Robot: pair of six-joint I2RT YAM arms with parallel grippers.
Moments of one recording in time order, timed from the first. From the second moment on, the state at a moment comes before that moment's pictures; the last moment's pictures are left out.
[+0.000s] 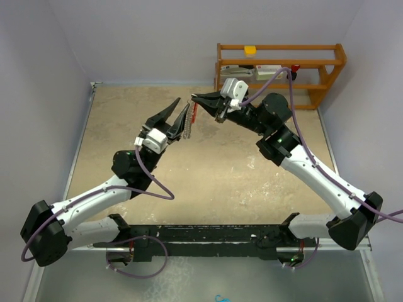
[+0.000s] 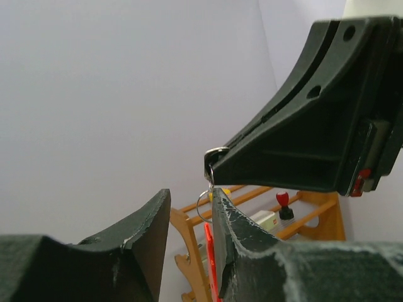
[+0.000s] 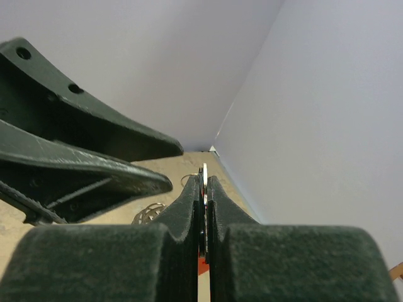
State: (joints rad) left arm -0.79 1.08 0.69 1.14 -0.05 0.36; right arm 0.70 1.28 1.31 0.26 -0.46 -0.26
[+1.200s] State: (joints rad) left arm -0.79 1.12 0.68 1.24 -0.08 0.42; right arm 0.70 1.26 1.30 0.25 -0.46 -0.27
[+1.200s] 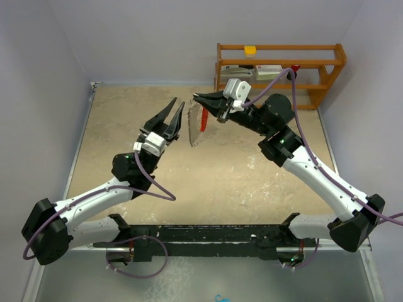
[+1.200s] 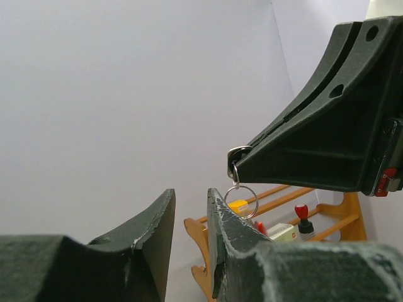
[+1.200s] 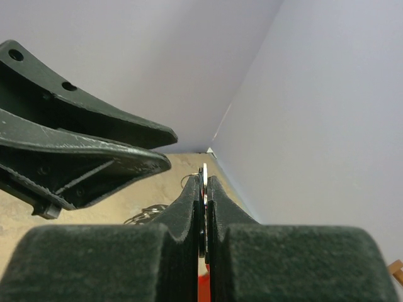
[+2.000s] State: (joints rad) left arm -0.79 1.00 0.61 0.77 -0.63 0.21; right arm 0.70 1.19 0.98 0.14 -0.38 -0.06
